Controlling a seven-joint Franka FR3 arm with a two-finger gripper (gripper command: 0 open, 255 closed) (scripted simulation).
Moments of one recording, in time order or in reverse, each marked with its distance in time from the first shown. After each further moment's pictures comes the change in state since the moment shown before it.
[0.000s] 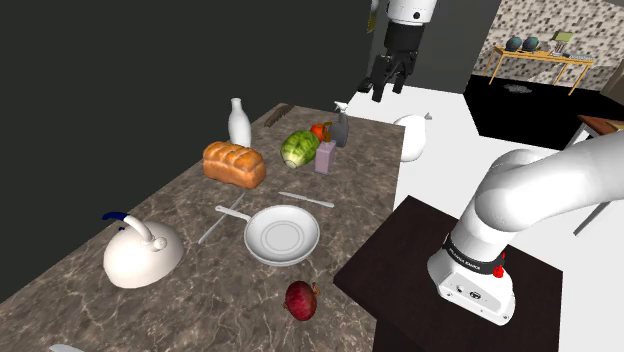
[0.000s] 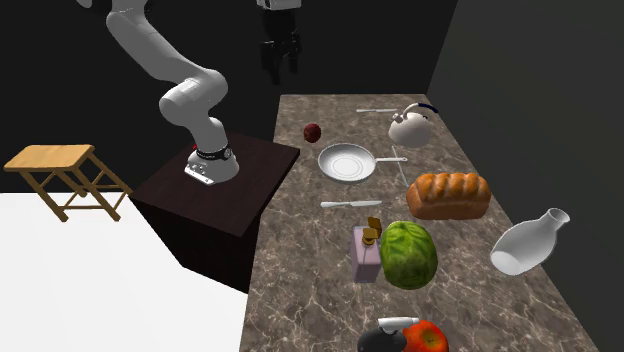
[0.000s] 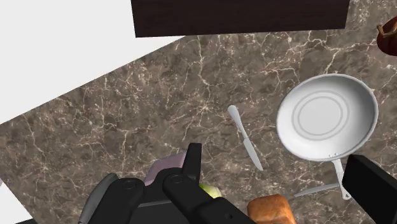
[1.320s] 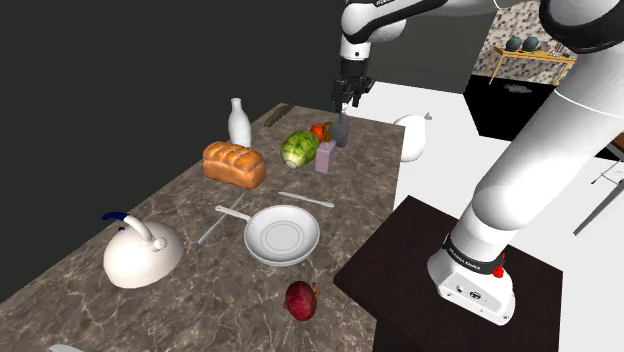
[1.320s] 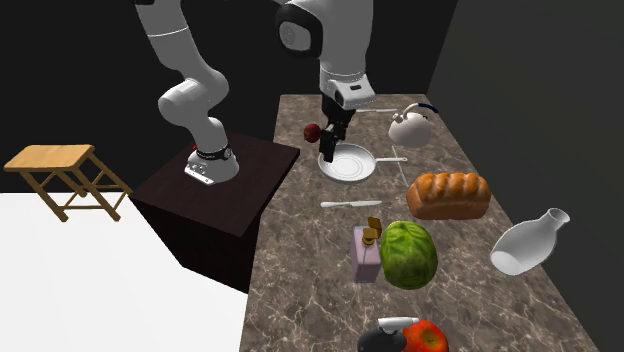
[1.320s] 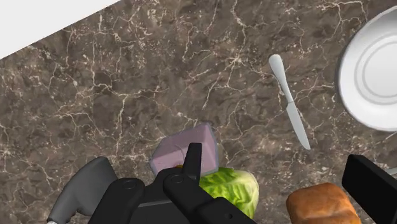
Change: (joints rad) arm -0.049 0.648 -0.168 0.271 0.003 0.295 -0.229
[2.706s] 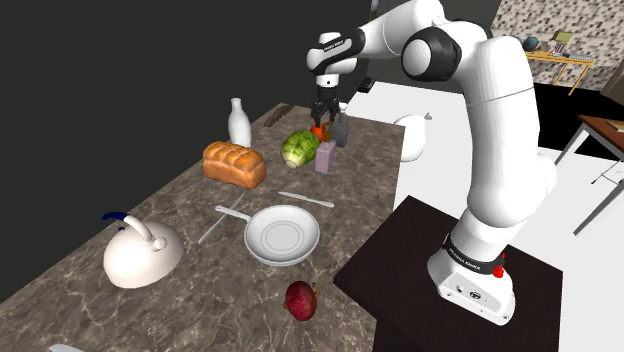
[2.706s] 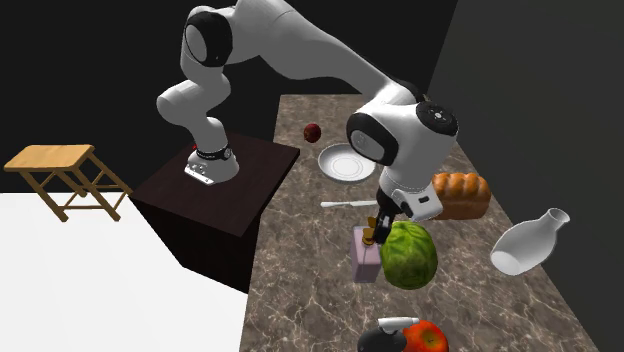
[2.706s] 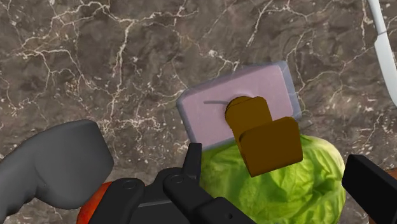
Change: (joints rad) arm -0.099 0.705 -0.027 0.626 0.122 -0.015 -0.178
